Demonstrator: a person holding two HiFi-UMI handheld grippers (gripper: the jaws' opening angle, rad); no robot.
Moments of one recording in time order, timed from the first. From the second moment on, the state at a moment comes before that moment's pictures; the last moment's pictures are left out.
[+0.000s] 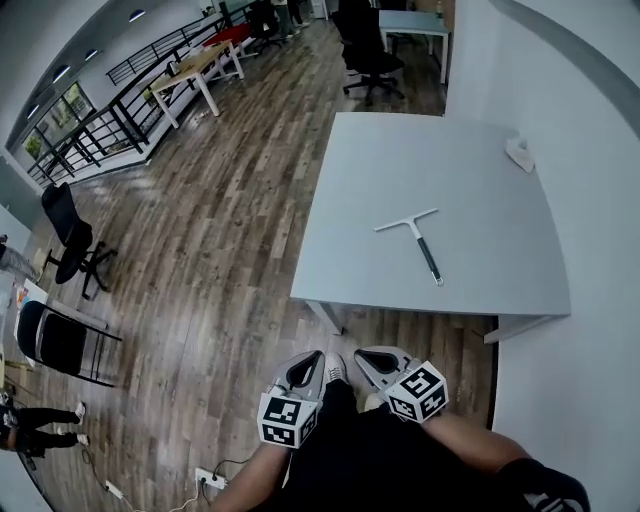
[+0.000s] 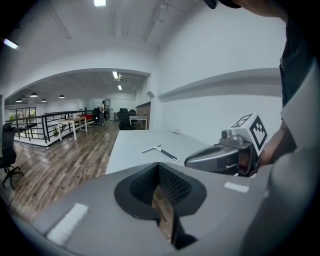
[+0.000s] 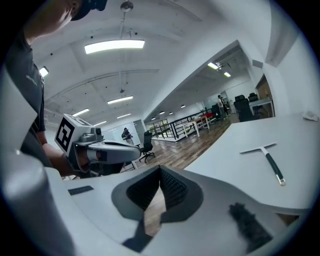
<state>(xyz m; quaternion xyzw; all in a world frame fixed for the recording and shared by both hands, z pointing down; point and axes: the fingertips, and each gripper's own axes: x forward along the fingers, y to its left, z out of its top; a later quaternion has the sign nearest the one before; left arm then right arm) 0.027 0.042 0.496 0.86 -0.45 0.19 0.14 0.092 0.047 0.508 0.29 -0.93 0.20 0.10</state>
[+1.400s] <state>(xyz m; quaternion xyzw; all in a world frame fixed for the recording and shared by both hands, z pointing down) 0.072 -0.153 0.528 0.93 -0.28 0.20 0.15 0.138 -0.118 0.540 0.48 -0.83 0.26 0.11</state>
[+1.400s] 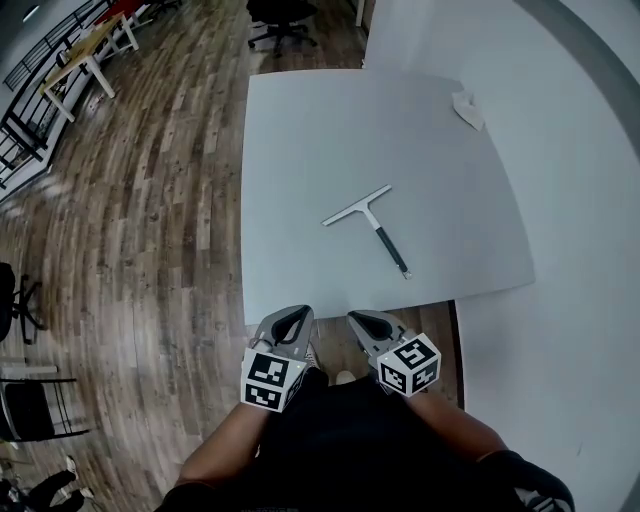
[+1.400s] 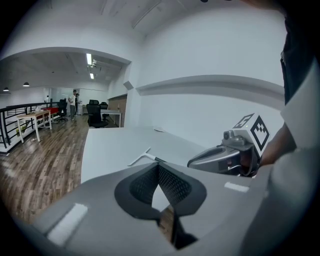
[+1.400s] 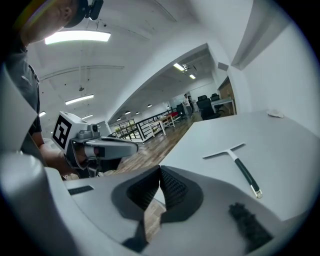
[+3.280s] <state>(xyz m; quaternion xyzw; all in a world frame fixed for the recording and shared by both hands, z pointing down) 0.154 -0.268 0.598 0.90 -0.29 0.26 0.19 0.326 -0.329 0.666 0.53 -0.75 0.27 0.28</state>
